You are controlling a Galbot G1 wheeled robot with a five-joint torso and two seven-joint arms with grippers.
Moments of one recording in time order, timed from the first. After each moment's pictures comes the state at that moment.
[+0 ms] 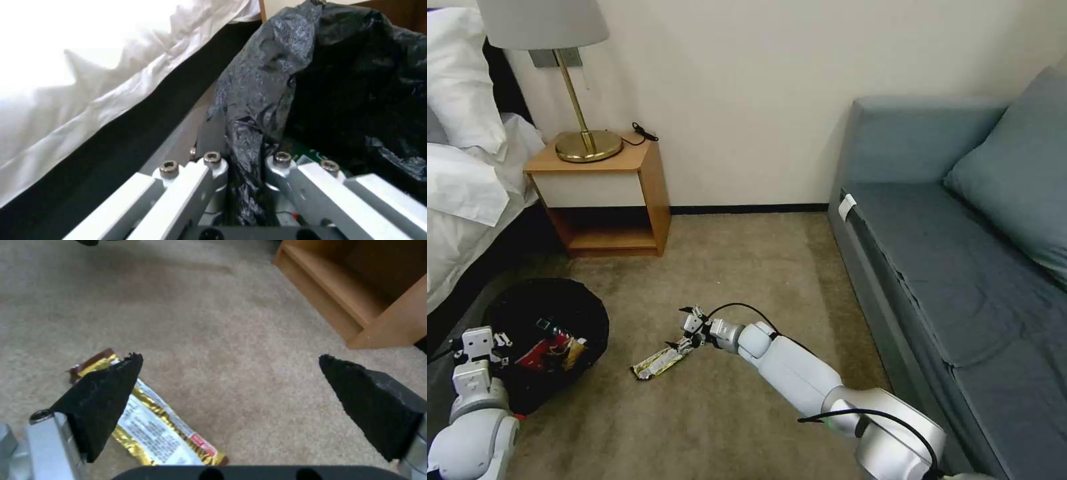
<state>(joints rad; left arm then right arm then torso) 1.44 -1.19 -0.90 -1.77 -0.20 0.18 -0.26 -0.45 1.61 -0.43 0.61 0.03 0.29 -0.40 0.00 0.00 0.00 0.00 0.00</state>
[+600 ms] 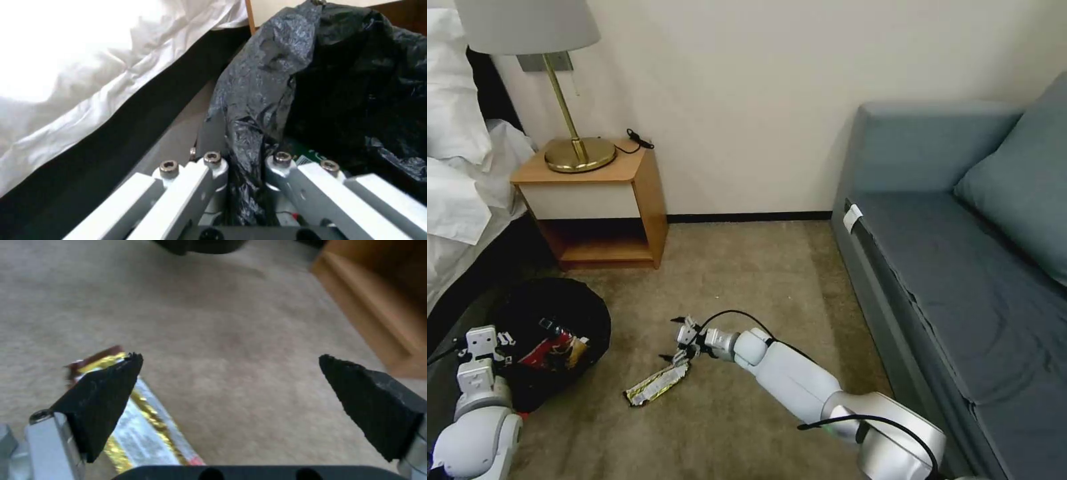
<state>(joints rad) 1.43 -1.19 -0.90 -1.76 -0.20 0.18 -0.26 -0.46 1.60 -0.55 0.66 0.04 0.30 -0.43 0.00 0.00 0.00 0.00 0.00</state>
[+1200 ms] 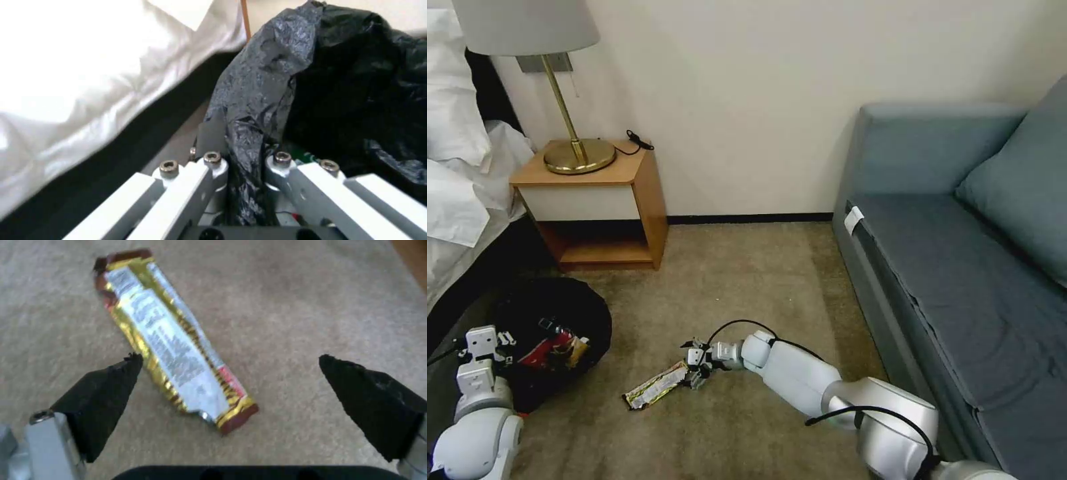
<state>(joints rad) 1.46 -1.21 -0.90 -1.87 -0.23 0.19 -0.29 -0.40 1.61 -0.68 0.50 0.05 0.31 -0.50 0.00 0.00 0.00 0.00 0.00</state>
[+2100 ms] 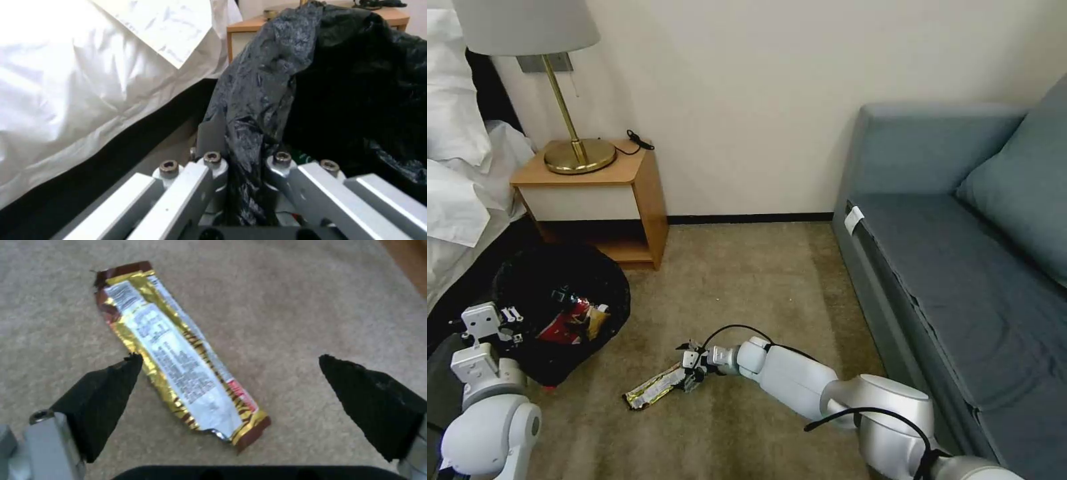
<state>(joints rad) 1.45 -1.30 -0.88 -2.05 -0.27 0.26 -0.35 -0.39 1.61 -0.86 0.50 0.22 0.33 -0.39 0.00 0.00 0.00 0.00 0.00</state>
